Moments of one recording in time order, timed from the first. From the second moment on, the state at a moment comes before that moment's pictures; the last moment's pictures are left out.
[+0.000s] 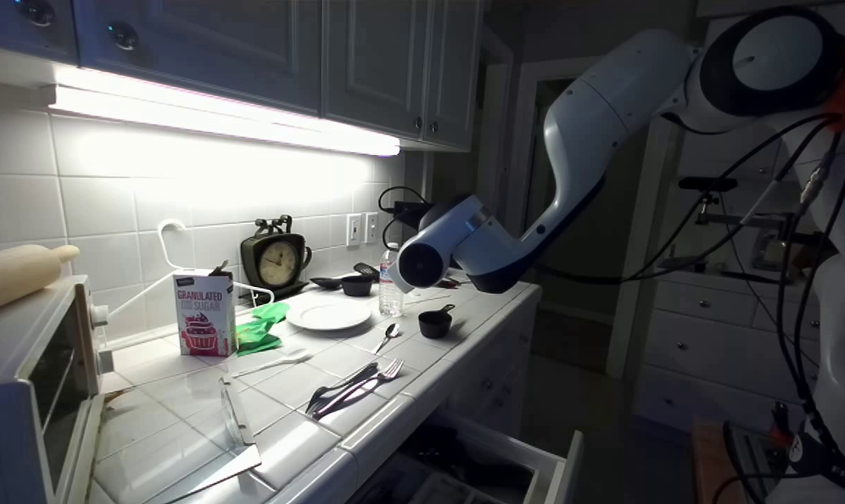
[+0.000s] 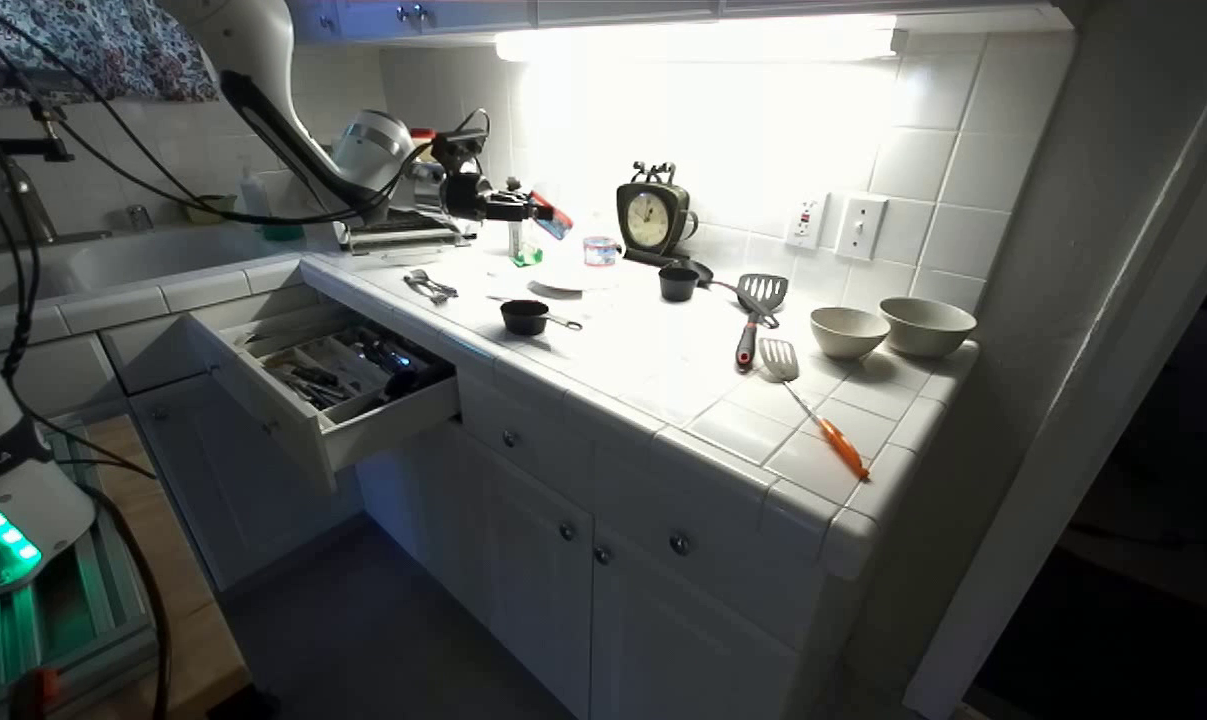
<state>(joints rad) 0.15 0.46 0.05 -1.89 -1.75 1.83 -0.77</state>
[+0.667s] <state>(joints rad) 0.11 0.42 0.07 -1.88 -1.57 1.88 -0.80</state>
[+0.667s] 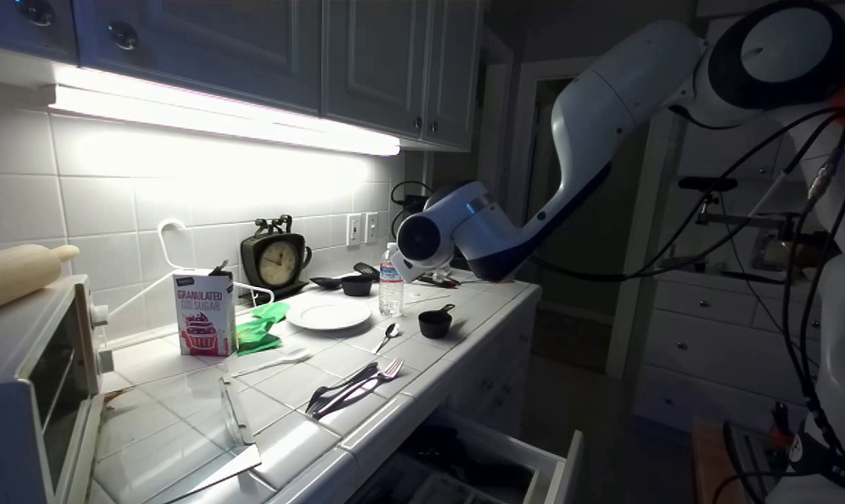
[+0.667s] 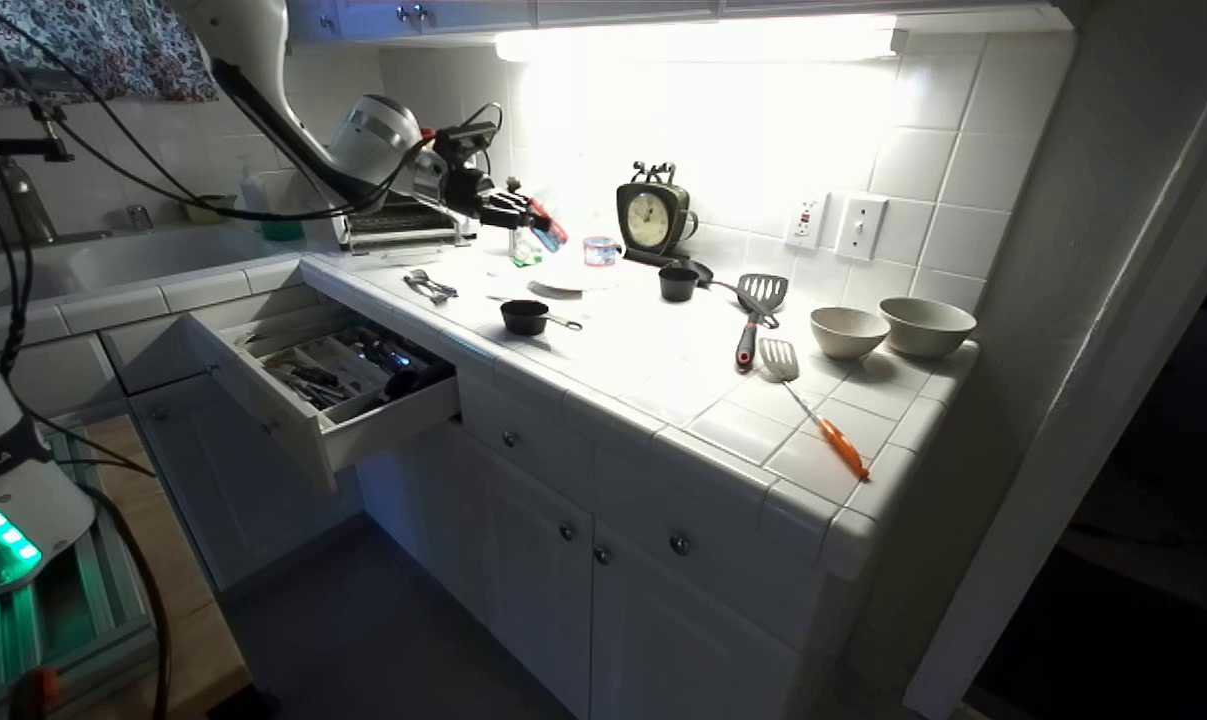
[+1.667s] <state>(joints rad) -0.07 0.25 0.06 -1.88 -0.87 2.05 -1.14</state>
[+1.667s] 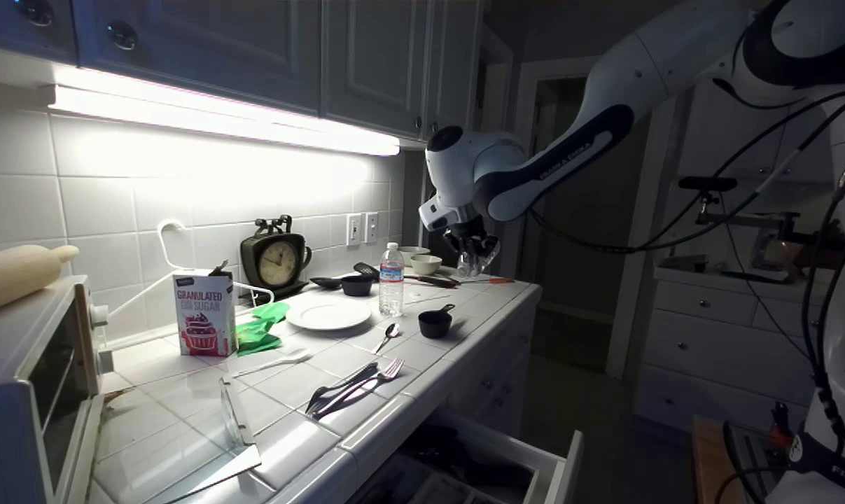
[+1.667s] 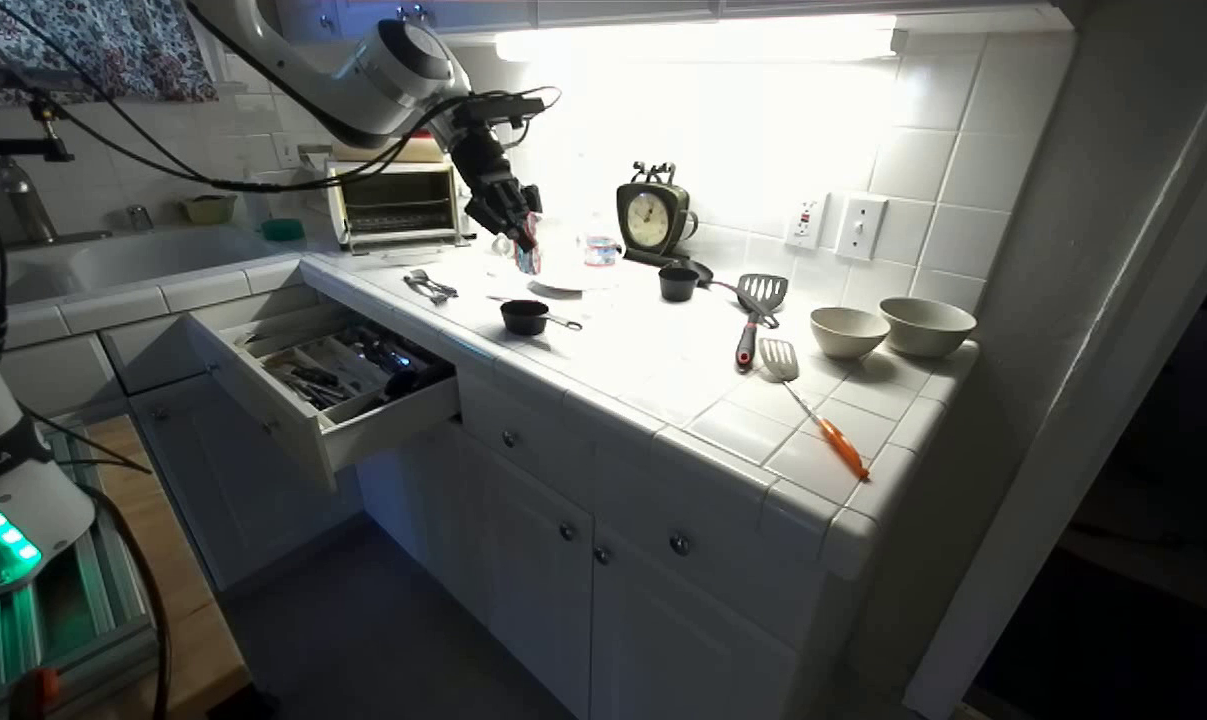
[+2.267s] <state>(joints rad) -0.16 0.25 -0.03 -1.90 -0.73 2.23 -1.26</state>
